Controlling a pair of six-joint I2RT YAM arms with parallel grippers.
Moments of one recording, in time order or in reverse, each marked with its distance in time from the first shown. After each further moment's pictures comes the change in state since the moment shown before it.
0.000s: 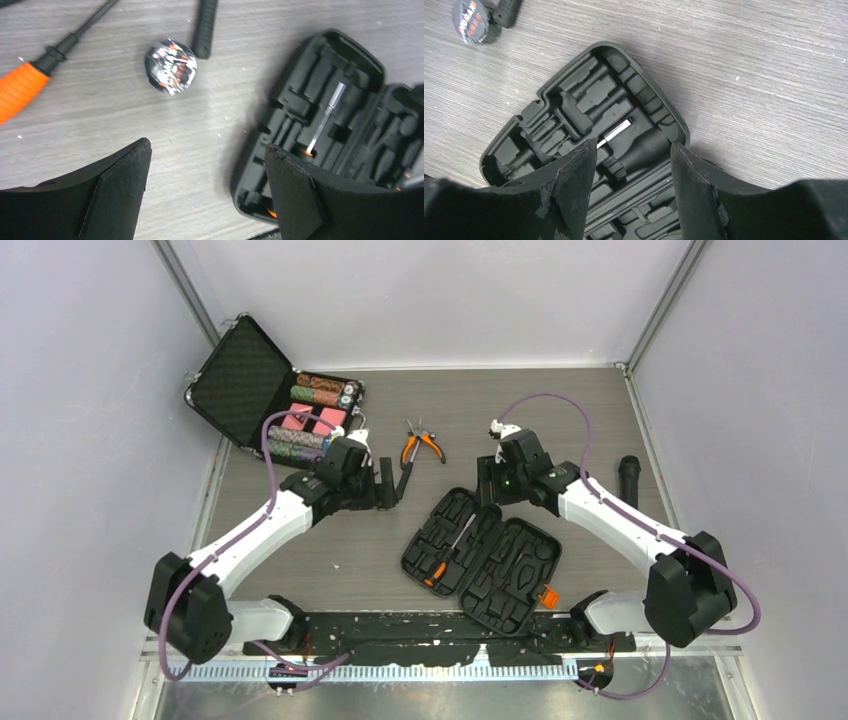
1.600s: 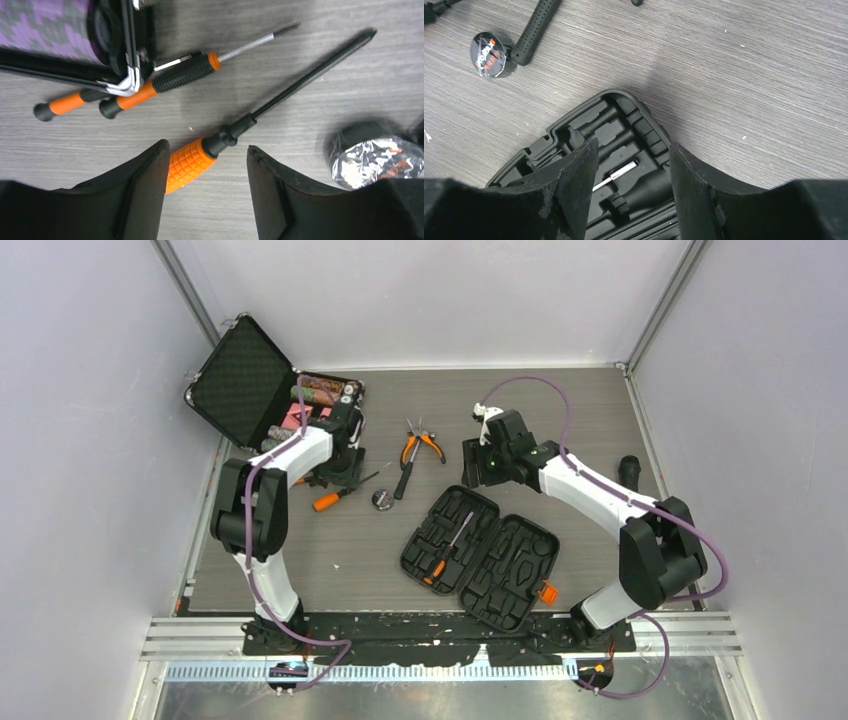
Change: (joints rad) left arm 0.278 0.621 0.398 -0.228 -0.205 0.439; right arm -0.014 0.211 0.154 0.069 -0.047 -0.074
